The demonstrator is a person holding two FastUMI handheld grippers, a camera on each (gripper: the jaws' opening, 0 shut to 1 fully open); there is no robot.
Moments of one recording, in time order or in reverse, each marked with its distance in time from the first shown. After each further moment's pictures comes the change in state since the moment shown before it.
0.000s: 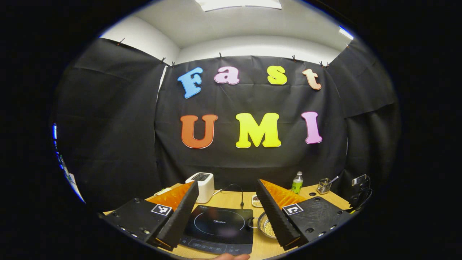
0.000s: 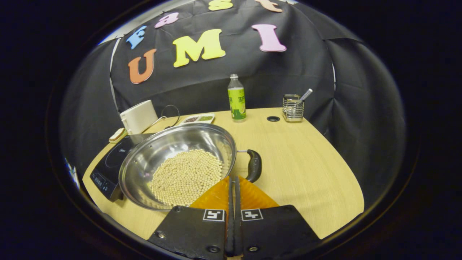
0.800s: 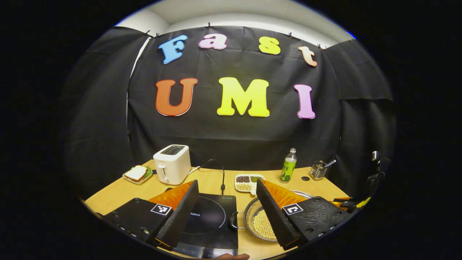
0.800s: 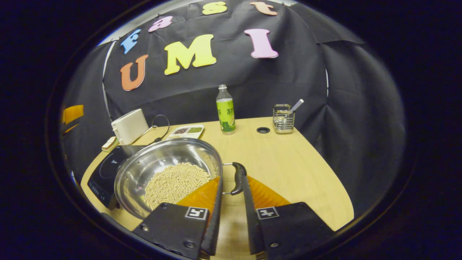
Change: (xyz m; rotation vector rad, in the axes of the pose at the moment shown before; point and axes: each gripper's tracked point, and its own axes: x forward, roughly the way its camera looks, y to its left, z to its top) left arm 0.094 -0.049 -0.107 -0.031 0.246 -0.129; right arm 0.001 -0.026 0.044 0.014 -0.082 -0.062
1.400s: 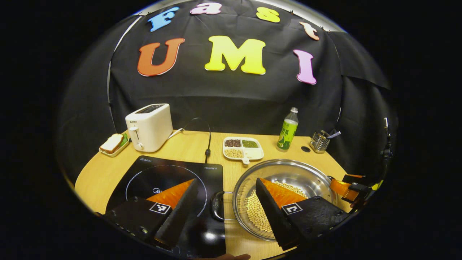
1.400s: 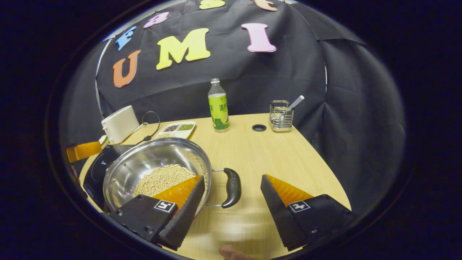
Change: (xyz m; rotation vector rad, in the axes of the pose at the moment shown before) left arm 0.051 -0.035 -0.107 -0.013 0.312 -0.090; right arm 0.040 -0.004 -0.006 -0.023 0.079 -0.026
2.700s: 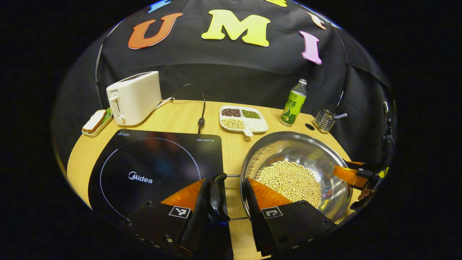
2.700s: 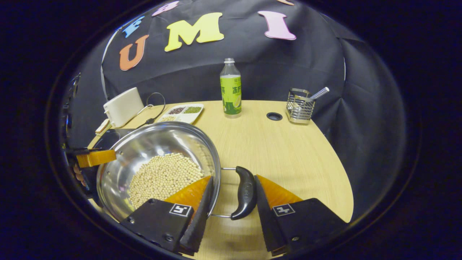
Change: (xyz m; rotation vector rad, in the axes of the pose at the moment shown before) left arm 0.044 0.009 -0.048 -0.024 0.173 -0.061; right arm 0.032 0.011 -0.012 -0.068 0.136 0.035
